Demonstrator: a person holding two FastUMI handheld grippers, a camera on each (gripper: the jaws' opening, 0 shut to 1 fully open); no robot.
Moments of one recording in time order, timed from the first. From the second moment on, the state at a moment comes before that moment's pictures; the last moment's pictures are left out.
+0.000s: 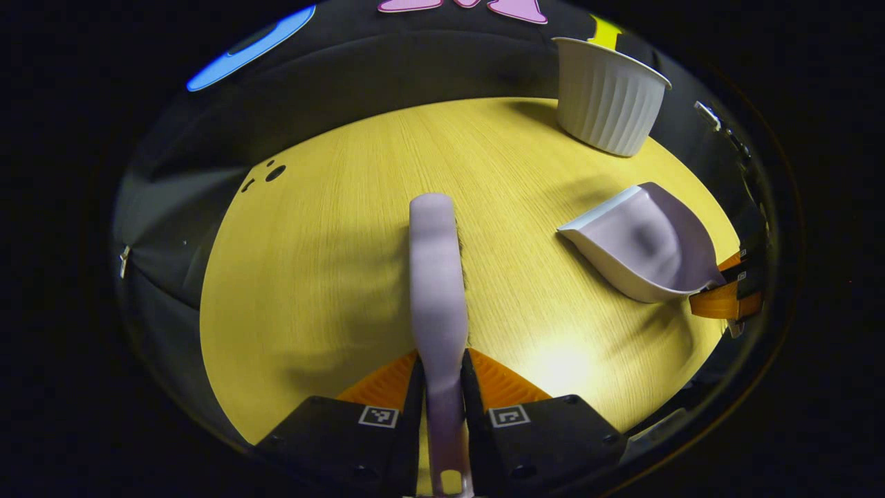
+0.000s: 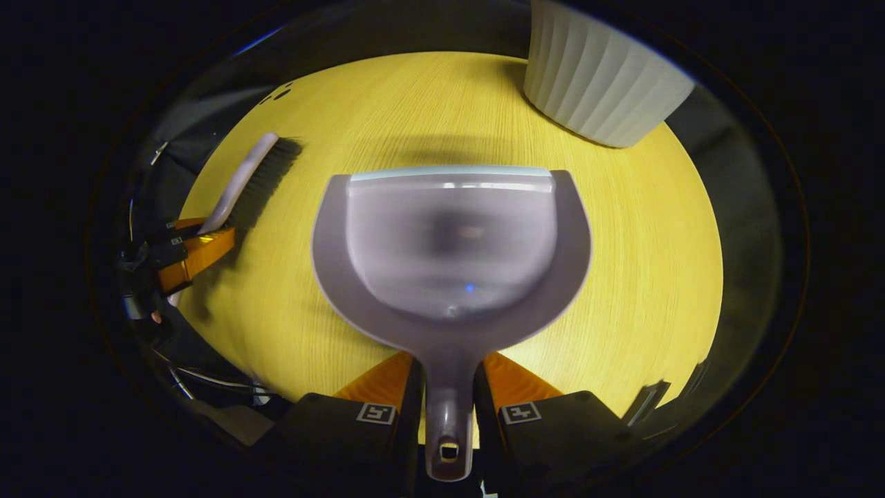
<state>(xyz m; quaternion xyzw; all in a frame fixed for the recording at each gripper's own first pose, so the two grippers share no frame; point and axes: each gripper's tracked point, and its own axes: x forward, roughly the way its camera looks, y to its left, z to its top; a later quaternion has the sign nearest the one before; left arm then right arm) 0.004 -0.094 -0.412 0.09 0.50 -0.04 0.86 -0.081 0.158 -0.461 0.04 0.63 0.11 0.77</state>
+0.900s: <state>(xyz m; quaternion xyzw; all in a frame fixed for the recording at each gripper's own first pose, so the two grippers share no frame) 0.033 -0.134 -0.177 0.01 0.22 -0.05 0.97 -0.006 0.143 -0.244 0.07 0.33 0.10 0.94</state>
